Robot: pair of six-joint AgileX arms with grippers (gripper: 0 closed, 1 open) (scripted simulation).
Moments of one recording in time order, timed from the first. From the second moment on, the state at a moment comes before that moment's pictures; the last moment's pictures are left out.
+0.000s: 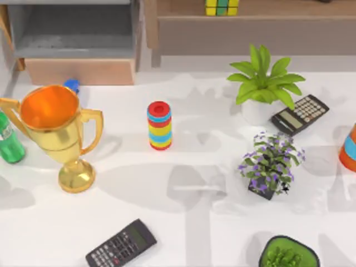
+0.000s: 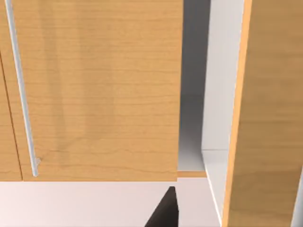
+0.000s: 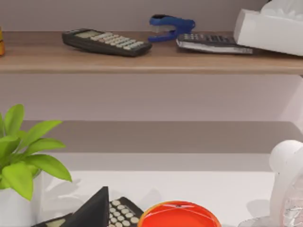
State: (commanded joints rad) left arm 0.66 2.02 0.52 1.49 0.70 1.59; right arm 0.00 0.00 0.00 0.00 0.00 0.00
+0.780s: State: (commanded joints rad) left arm 0.66 2.02 0.52 1.49 0.70 1.59; right arm 0.00 0.00 0.00 0.00 0.00 0.00
